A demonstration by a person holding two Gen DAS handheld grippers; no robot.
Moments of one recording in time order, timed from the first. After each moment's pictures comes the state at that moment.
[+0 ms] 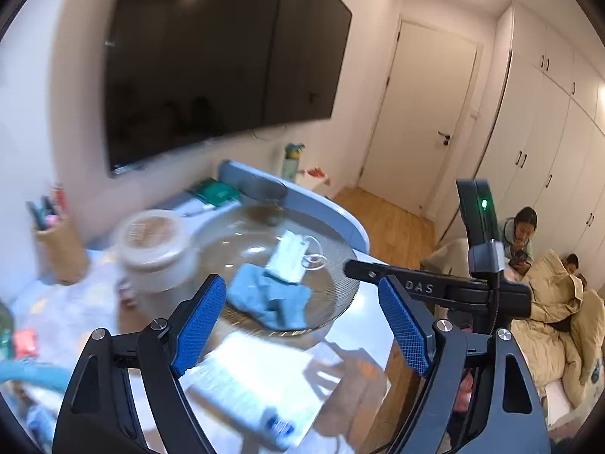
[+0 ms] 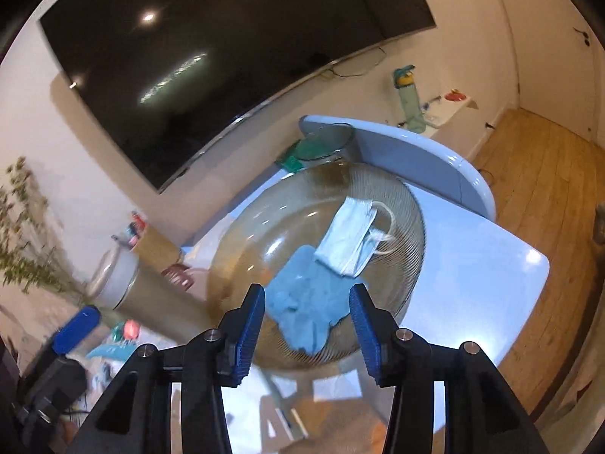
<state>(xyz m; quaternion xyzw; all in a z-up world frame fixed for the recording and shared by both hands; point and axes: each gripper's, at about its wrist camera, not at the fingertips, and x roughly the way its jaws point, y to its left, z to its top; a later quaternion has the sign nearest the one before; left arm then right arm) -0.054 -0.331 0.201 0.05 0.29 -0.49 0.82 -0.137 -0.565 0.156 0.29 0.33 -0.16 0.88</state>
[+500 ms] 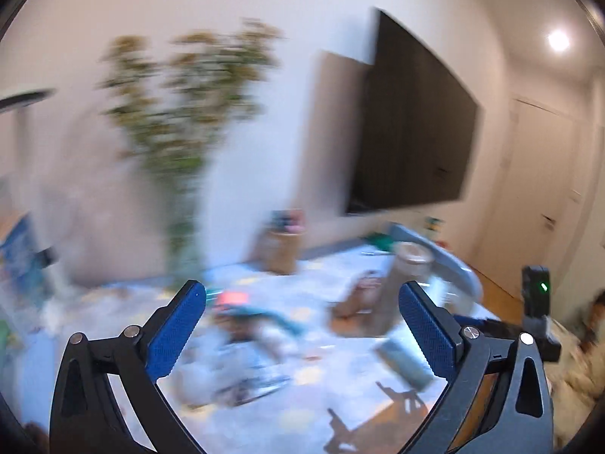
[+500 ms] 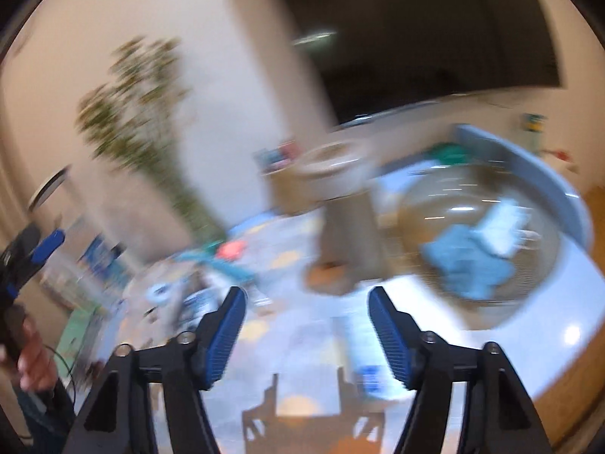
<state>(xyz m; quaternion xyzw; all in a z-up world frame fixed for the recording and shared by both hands) -0.073 -0.045 0.247 -0.03 0.23 -0.23 0.95 -0.112 -0.362 0.177 0.17 0.33 0.06 0.93</state>
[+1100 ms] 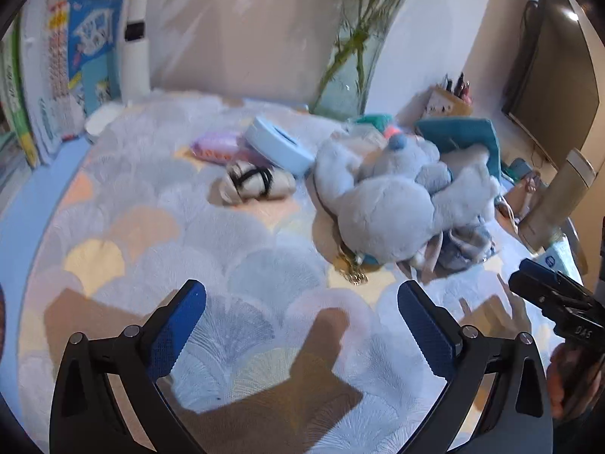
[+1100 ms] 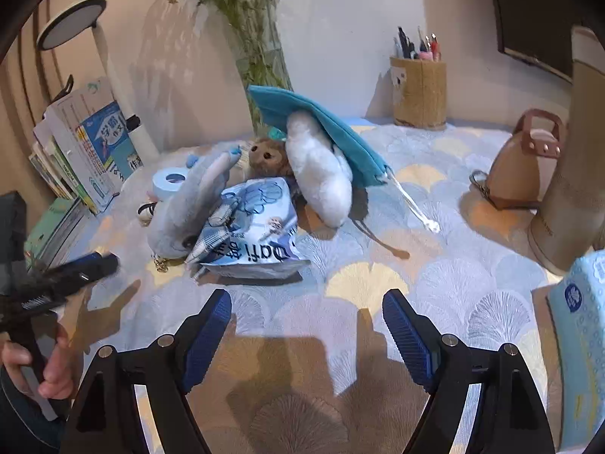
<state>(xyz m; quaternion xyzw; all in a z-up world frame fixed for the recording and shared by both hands) -0.017 0.064 0.014 -0.09 0.41 -0.09 0.90 -0.027 -0.212 0.046 0.04 0.40 0.12 0.91</state>
